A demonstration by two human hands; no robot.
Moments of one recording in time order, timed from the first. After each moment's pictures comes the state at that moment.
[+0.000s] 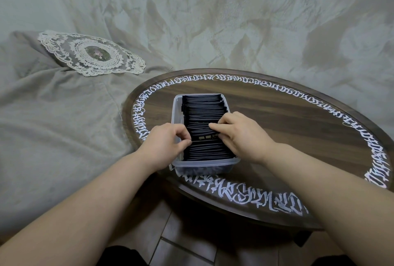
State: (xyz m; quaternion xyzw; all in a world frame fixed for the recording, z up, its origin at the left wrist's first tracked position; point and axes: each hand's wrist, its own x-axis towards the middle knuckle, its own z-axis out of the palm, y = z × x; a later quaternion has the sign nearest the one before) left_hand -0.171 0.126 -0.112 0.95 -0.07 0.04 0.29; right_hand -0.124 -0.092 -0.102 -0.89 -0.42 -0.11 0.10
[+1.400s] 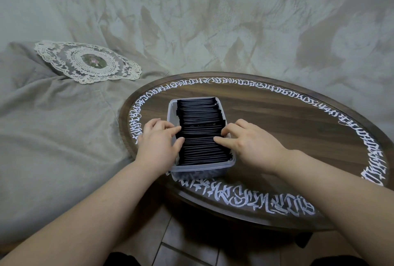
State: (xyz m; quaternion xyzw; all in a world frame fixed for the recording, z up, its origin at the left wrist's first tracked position) left_hand -0.166 0.115 -0.120 0.98 0.05 0.09 0.19; right_hand -0.128 -0.124 -0.111 -0.88 -0.45 -0.14 0.00
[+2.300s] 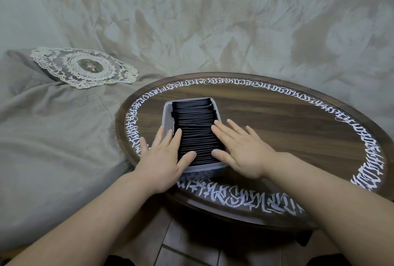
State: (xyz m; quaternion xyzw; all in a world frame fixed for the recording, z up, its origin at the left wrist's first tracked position) left_hand -0.186 0.101 -0.119 0.99 -0.02 -0.06 0.08; right_hand -0.140 -0.122 -0.112 -0.95 -0.30 0.11 0.06
